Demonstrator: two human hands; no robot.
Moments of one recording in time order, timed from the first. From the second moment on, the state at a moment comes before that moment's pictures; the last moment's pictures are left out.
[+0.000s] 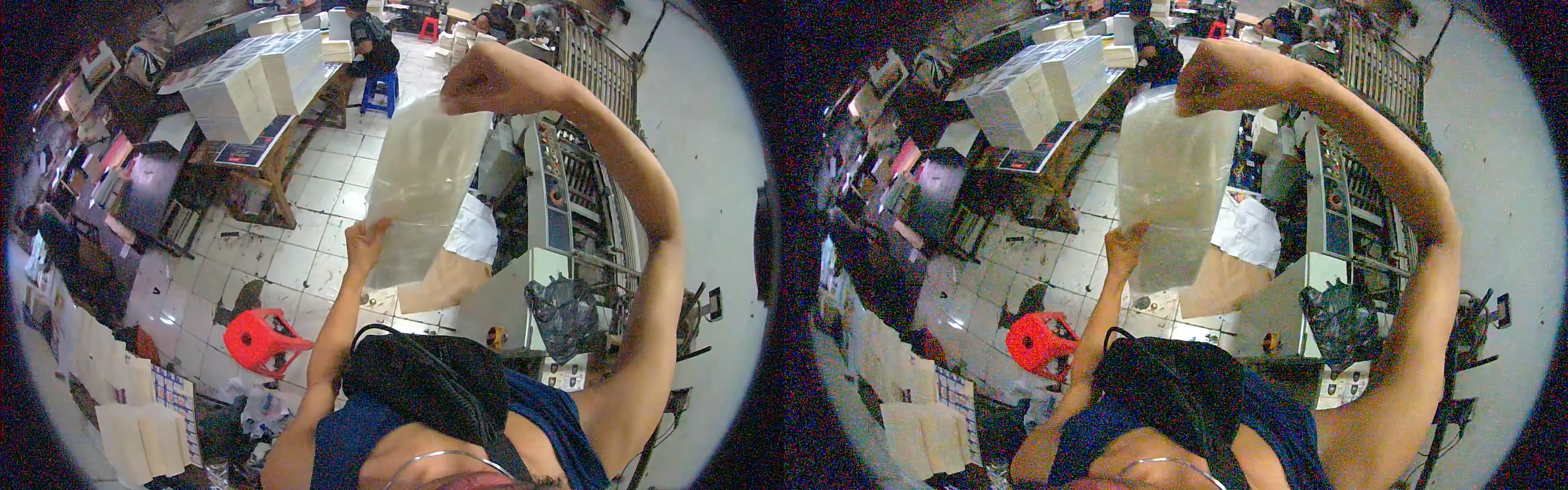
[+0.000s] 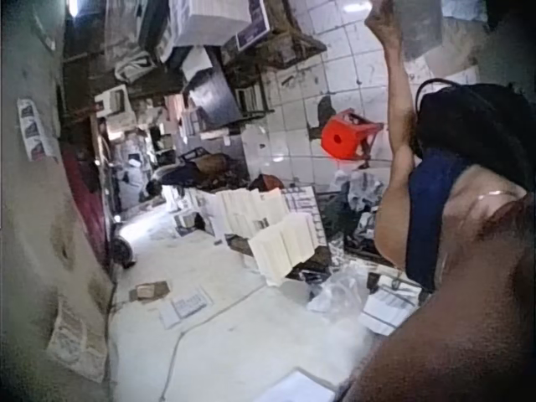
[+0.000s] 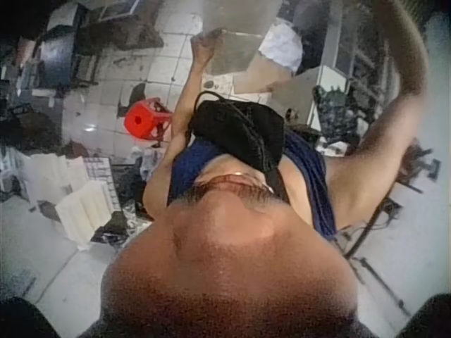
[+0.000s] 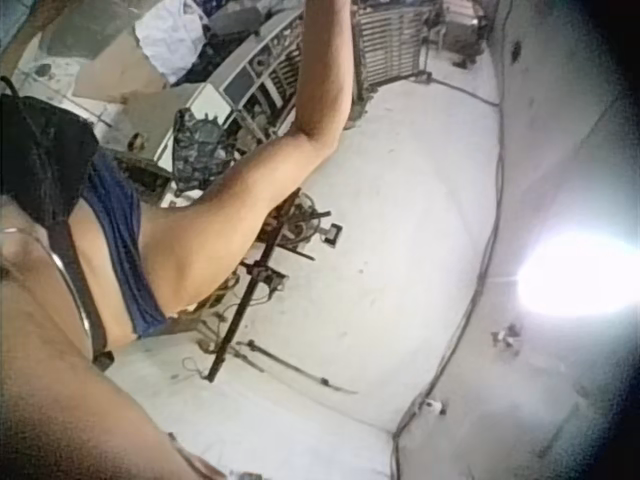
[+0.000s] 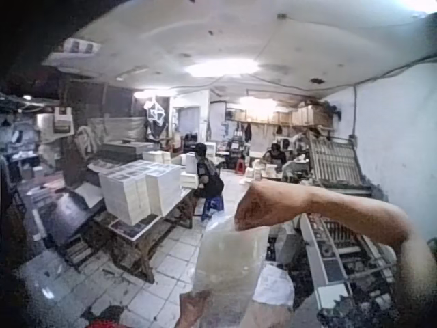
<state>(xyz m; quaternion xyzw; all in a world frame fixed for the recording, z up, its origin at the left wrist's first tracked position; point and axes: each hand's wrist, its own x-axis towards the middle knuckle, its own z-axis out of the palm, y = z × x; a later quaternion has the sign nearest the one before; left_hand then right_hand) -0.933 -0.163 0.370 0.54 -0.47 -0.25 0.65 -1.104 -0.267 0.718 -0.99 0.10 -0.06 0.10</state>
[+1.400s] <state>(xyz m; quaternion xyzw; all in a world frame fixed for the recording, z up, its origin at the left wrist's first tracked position) -0.909 -0.151 0.388 0.54 -0.59 -0.23 0.55 -1.096 -0.226 0.695 -0.90 -0.07 -0.23 -0.35</state>
